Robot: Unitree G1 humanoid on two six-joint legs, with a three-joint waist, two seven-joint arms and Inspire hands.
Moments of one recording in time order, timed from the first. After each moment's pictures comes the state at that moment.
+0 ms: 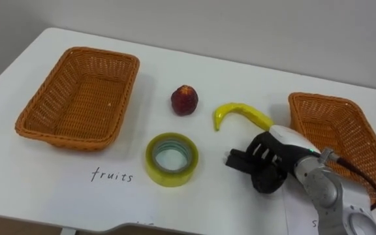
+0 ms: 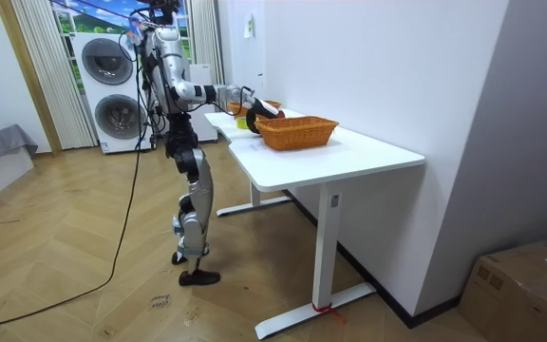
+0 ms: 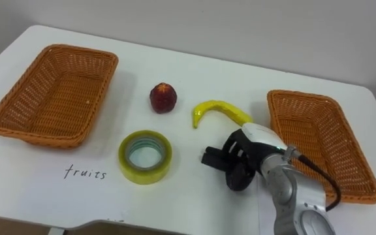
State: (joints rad) left arm 0.15 0.24 0.04 1.02 0.05 0.09 0.10; right arm 0.03 -0.31 0.16 -0.09 -0.92 0.30 0.54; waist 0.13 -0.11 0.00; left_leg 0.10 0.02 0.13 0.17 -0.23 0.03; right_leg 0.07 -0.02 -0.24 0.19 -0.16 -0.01
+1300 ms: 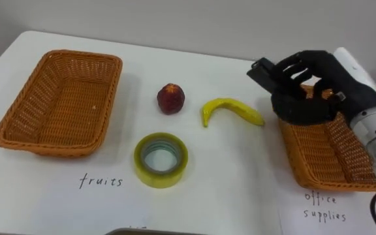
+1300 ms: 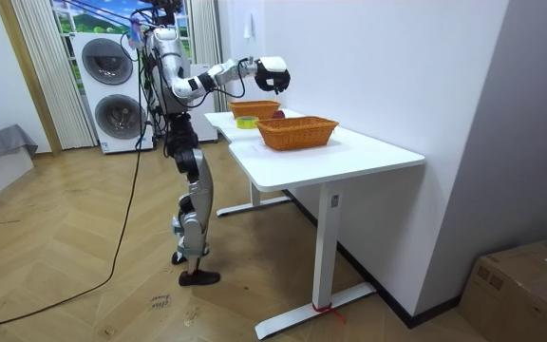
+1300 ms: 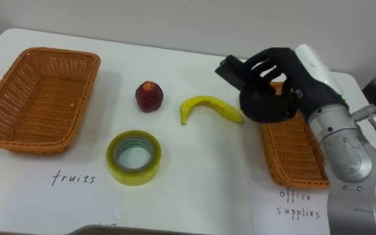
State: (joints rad) left arm 0.24 0.21 0.22 1.08 0.02 0.06 0.06; right arm -0.03 -0.37 -0.22 -0.35 -0.54 0.20 0.36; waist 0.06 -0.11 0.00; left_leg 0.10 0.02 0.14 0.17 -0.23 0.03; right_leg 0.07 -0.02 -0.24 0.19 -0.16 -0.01
